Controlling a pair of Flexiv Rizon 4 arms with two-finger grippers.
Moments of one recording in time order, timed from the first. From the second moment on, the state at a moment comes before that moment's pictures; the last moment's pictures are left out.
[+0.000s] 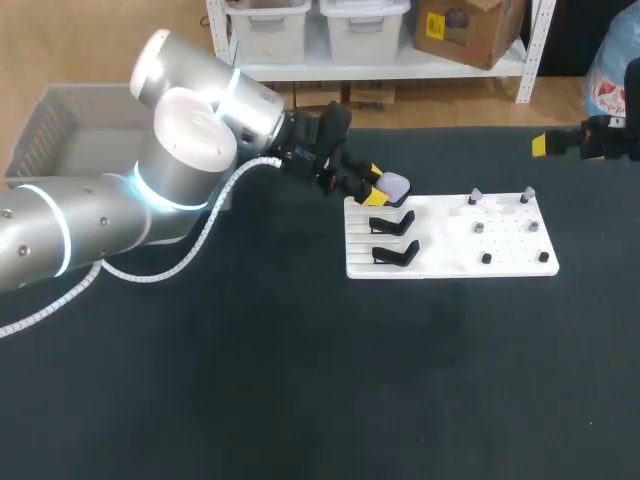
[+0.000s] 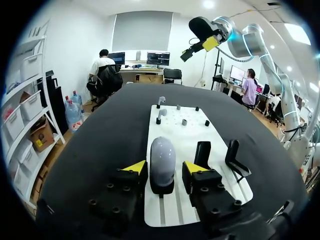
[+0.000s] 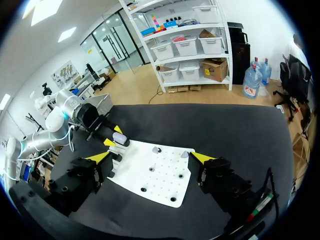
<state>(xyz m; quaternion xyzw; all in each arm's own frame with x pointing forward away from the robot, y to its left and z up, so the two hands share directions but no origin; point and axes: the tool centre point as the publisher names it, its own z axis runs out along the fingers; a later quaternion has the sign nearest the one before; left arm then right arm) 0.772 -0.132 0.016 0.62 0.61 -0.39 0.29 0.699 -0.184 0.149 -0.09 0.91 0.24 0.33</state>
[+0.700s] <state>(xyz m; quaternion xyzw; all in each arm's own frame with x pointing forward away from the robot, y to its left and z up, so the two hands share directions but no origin) 0.779 -0.135 0.022 0.63 0.61 -0.38 0.31 0.699 -0.184 0.149 -0.09 0.91 0.24 0.33</state>
